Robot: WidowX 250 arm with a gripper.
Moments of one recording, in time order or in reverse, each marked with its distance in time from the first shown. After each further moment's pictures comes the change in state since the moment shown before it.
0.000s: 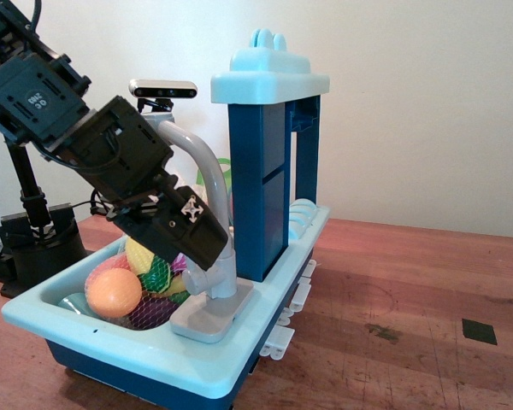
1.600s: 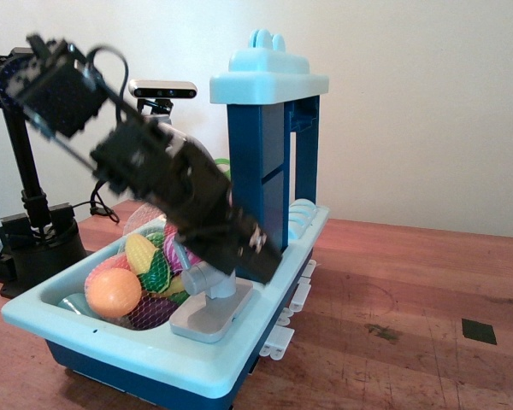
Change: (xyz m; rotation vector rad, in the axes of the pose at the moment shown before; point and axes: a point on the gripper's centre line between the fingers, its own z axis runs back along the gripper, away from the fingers) arm 0.023 0.009 -0.060 0.010 -0.055 -0.053
